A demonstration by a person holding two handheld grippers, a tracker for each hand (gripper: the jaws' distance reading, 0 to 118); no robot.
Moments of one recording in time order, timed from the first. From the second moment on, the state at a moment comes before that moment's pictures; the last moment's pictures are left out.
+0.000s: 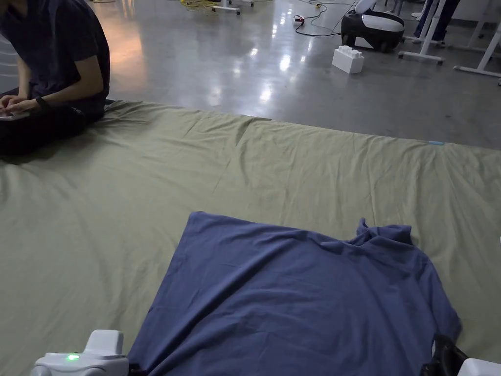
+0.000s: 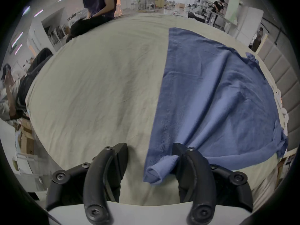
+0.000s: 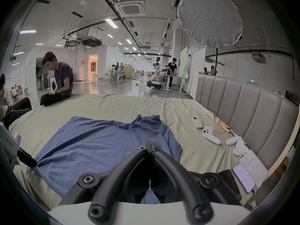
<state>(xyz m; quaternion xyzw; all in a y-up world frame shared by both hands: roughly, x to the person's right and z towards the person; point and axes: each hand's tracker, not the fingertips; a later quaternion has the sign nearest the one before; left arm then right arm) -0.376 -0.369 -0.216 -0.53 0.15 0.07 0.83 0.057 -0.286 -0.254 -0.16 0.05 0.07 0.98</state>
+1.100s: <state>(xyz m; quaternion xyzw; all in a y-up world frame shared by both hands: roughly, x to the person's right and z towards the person) -0.382 -0.323 -0.200 -0.47 0.10 0.11 0.87 0.168 -0.334 -0.246 -0.43 -0.06 0.04 0.90</state>
